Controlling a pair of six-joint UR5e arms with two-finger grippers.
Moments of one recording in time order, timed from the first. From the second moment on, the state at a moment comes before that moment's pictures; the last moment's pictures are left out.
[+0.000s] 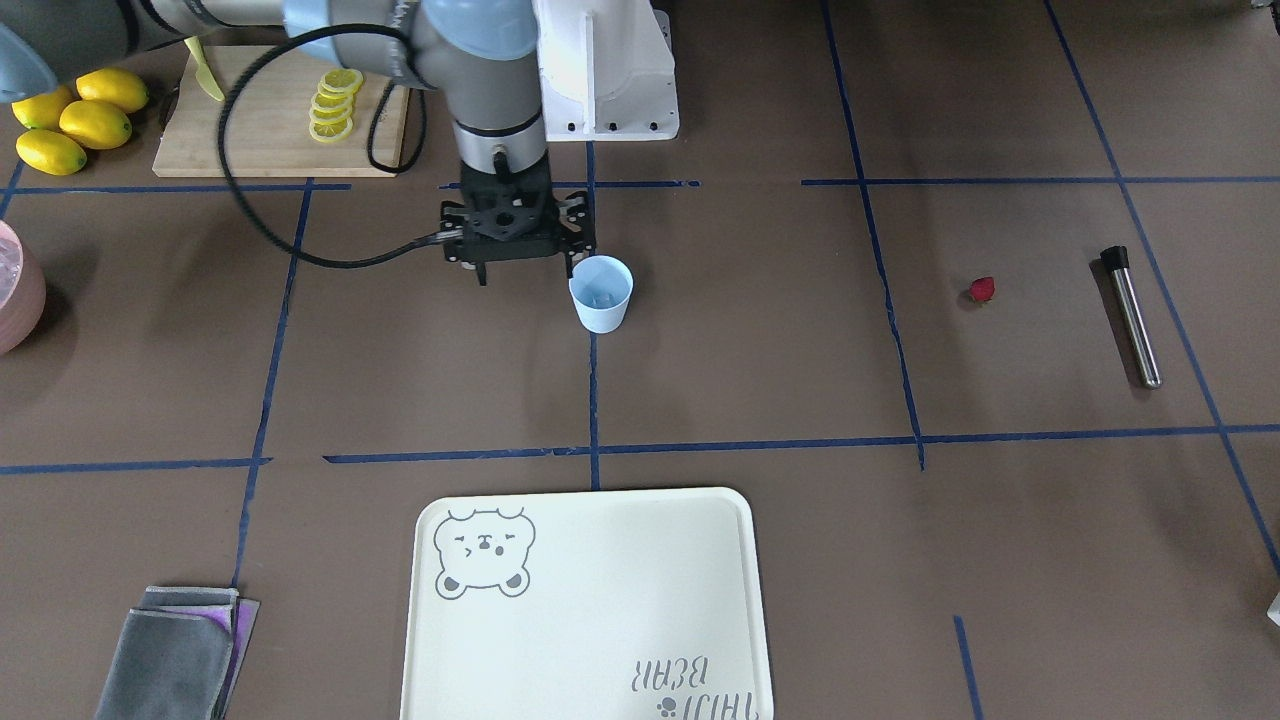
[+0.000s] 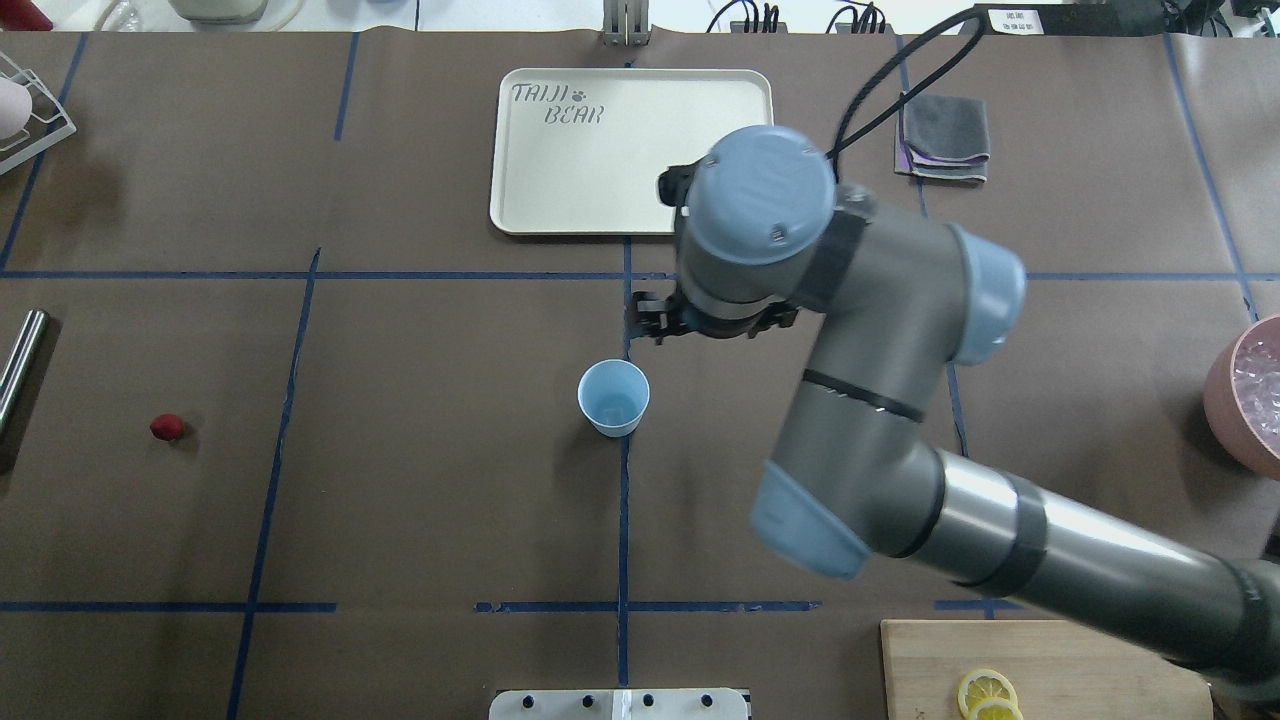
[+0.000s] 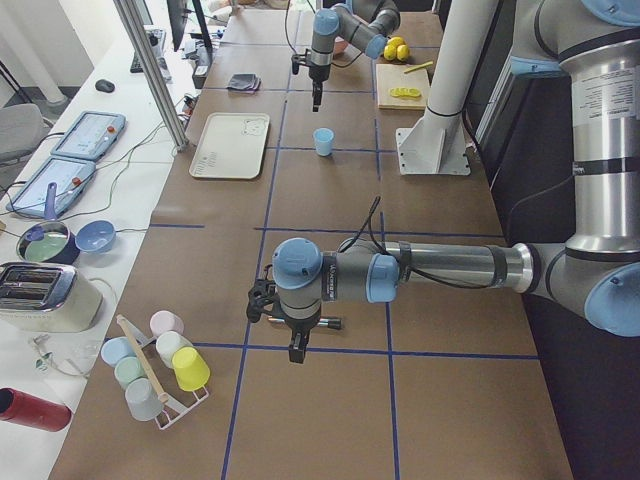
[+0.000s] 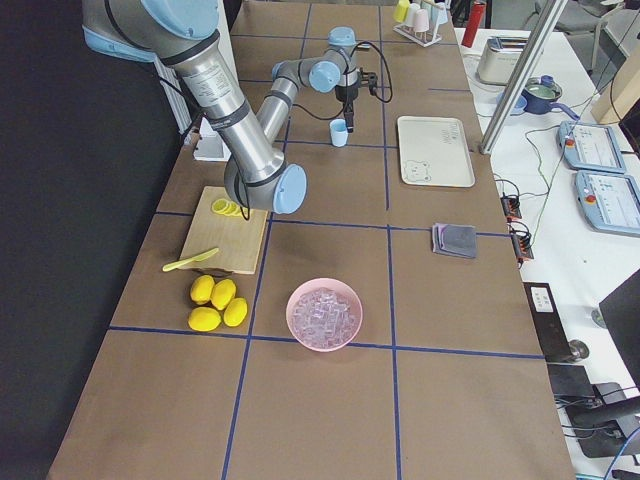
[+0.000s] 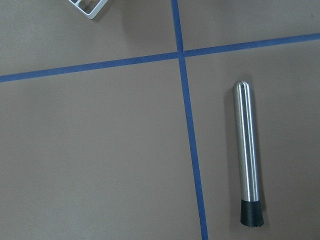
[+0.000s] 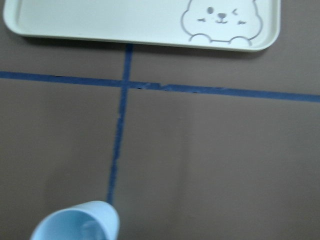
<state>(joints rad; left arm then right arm) -1.58 -1.42 -1.74 -1.57 -2.35 0.13 0.60 -0.90 1.84 -1.75 1.85 1.04</state>
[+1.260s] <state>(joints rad) -1.58 -1.42 -1.75 -1.57 -2.35 0.13 1.19 -1.75 2.04 -1.46 2.25 0.10</state>
